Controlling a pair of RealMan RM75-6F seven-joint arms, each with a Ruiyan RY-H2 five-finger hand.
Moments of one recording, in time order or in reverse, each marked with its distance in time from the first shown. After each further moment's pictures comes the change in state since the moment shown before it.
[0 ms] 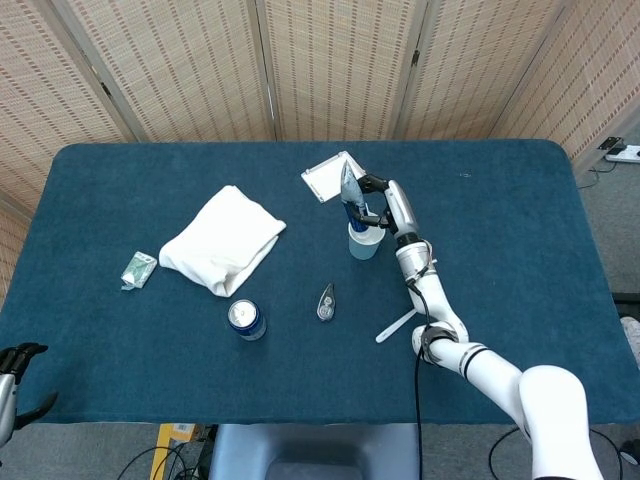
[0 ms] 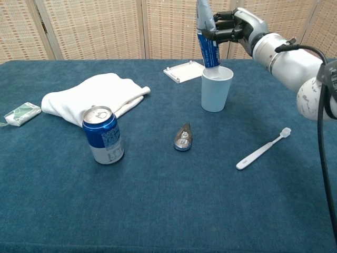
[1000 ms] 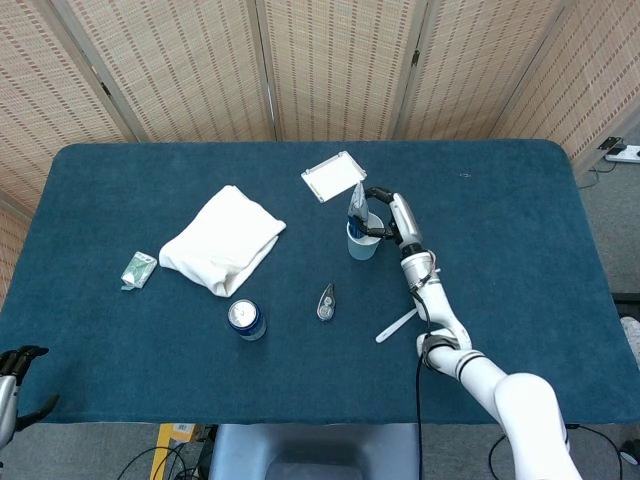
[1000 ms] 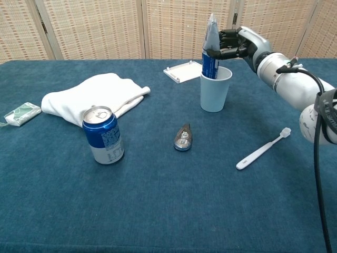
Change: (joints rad) left arm 0.002 -0.009 -0.001 0.006 -0.008 -0.015 0.000; right arm -0.012 -0.087 -0.092 0.204 -0.075 0.023 0.193
